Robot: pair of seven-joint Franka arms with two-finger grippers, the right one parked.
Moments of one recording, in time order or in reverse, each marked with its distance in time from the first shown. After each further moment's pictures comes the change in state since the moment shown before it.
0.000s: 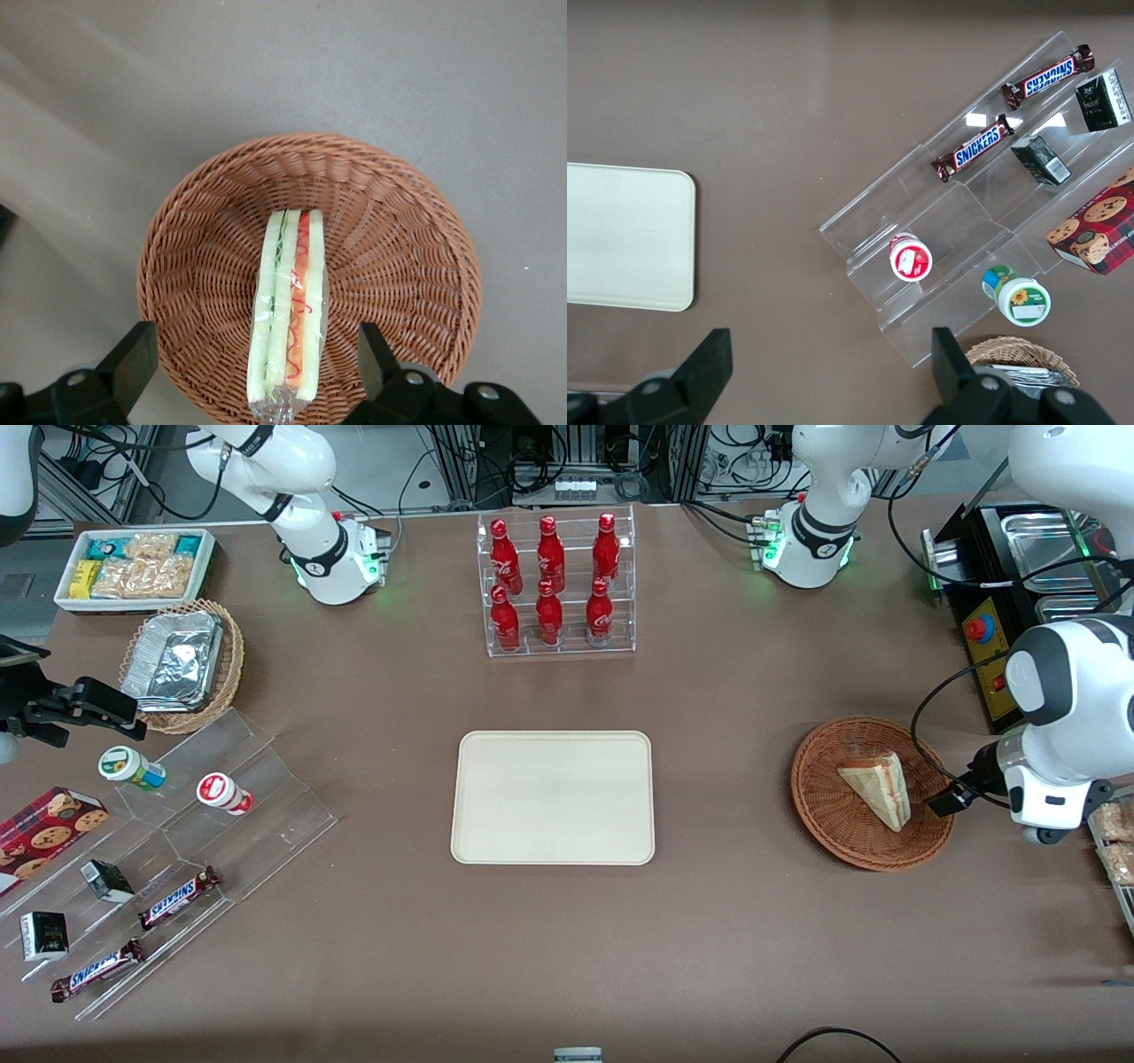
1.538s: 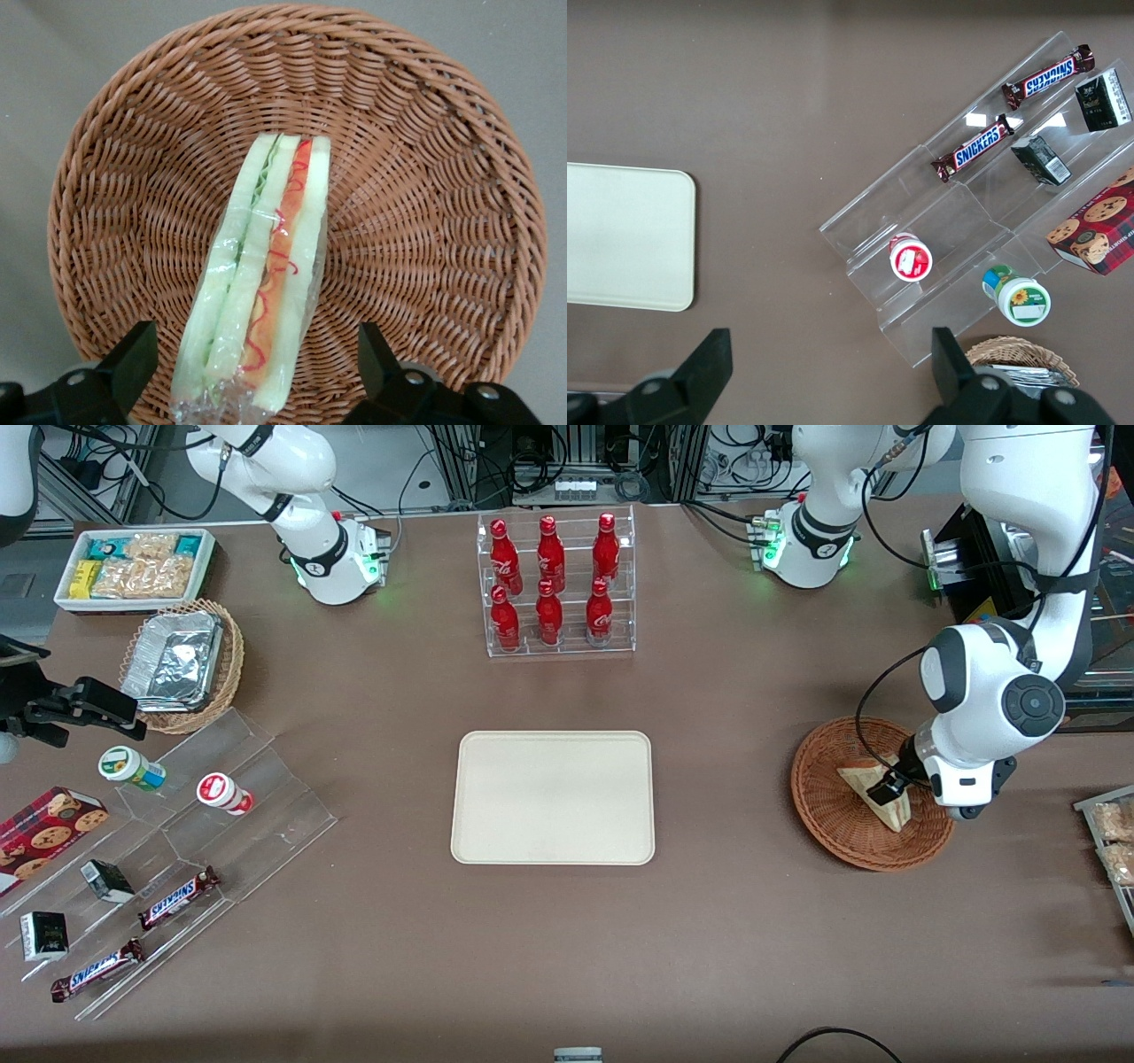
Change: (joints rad) arm -0.073 -0.026 -0.012 -0.266 -0.006 0.259 -0.216
